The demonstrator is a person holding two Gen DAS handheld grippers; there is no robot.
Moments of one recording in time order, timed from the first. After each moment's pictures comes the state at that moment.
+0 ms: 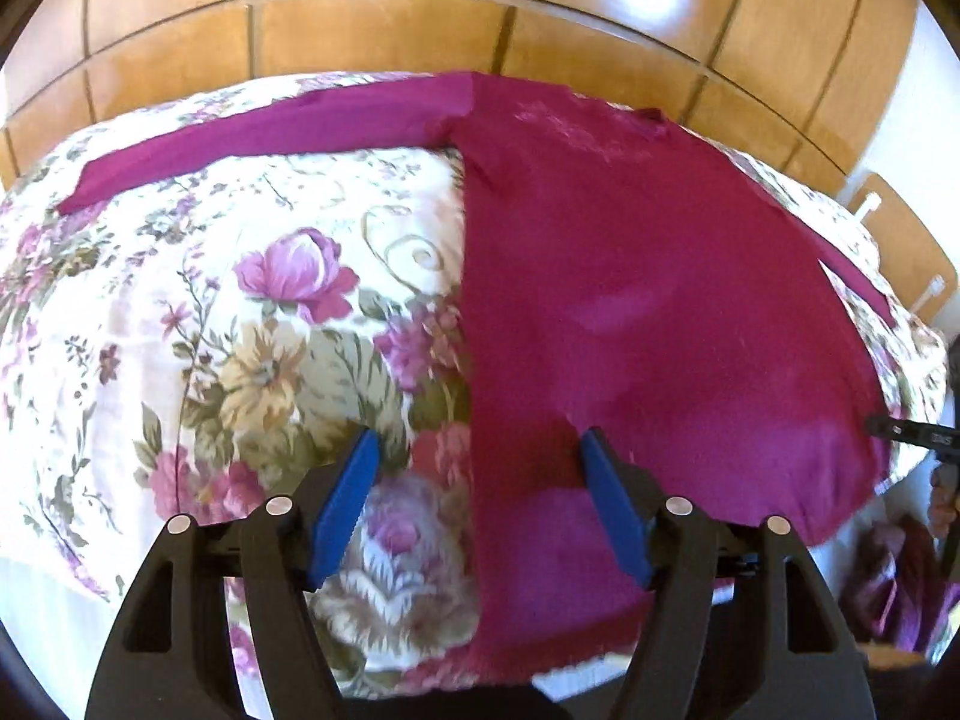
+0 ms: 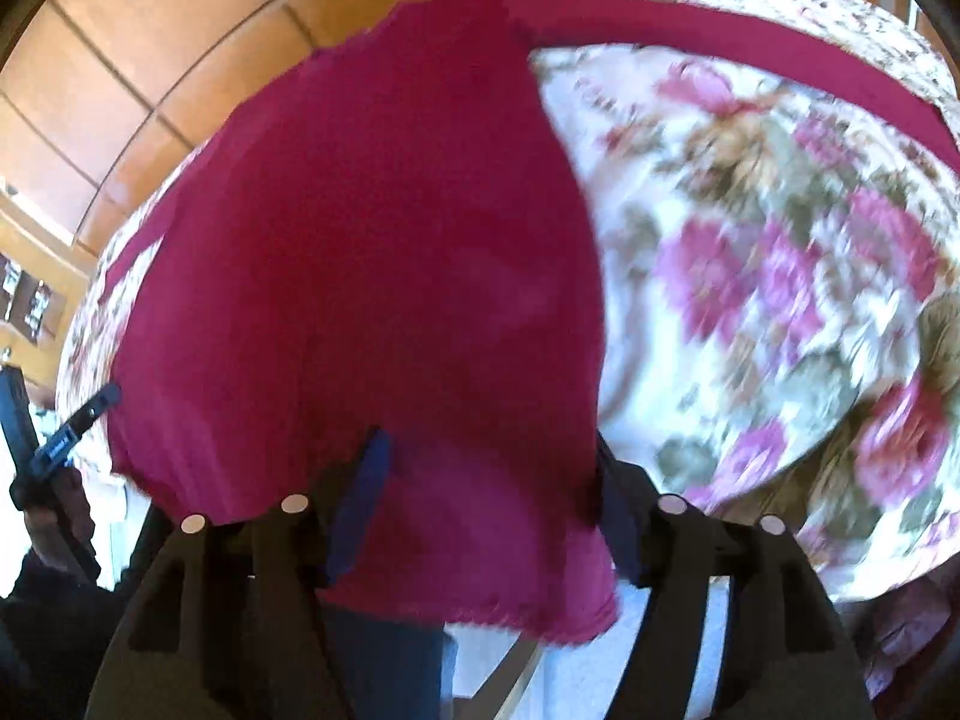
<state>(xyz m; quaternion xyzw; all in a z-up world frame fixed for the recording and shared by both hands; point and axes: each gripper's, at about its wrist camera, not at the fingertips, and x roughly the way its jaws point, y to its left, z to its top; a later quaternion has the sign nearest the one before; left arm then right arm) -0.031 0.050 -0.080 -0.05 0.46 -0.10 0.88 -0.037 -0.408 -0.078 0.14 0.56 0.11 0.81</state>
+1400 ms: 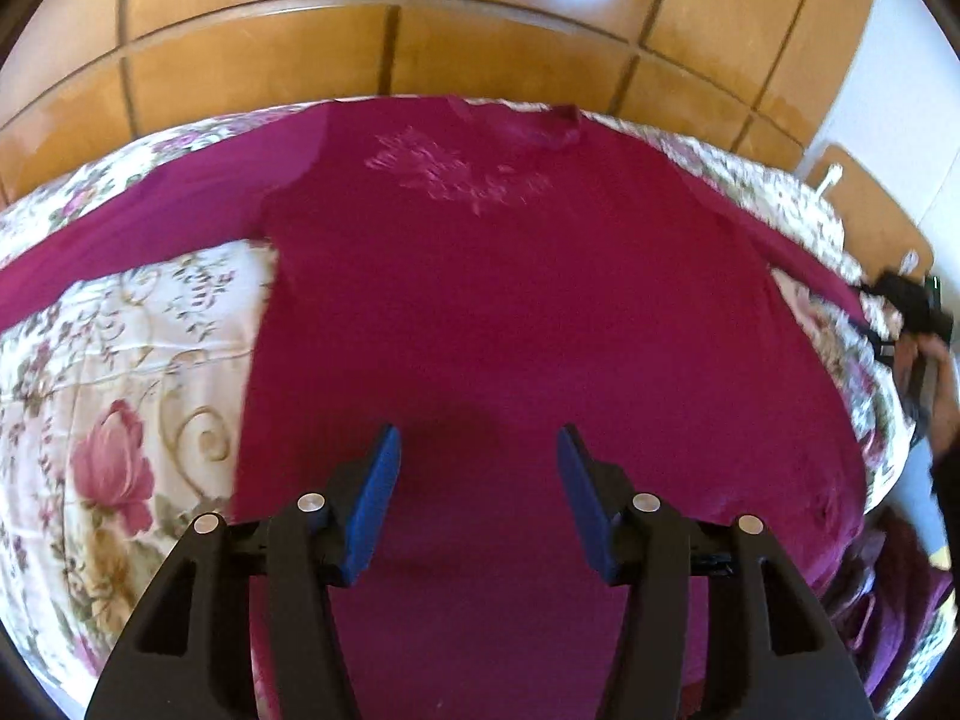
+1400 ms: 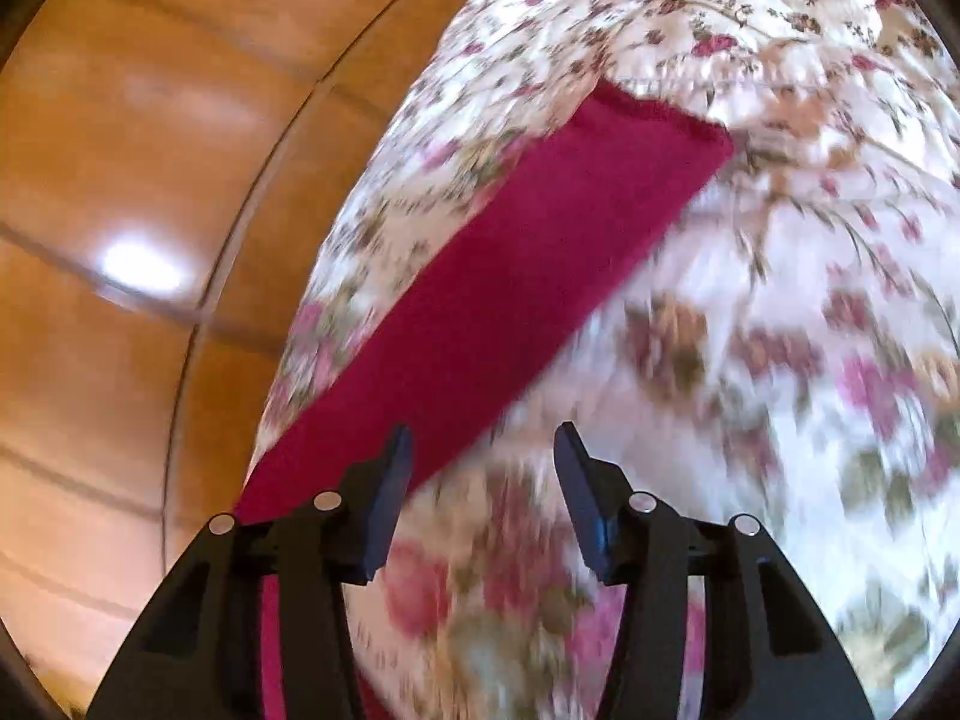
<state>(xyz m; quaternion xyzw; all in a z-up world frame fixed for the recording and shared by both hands) 0.049 -0.039 -0.060 -0.02 0.46 -0.16 0.87 0.060 -0.667 -0.086 0.51 0.32 -0.20 0.77</state>
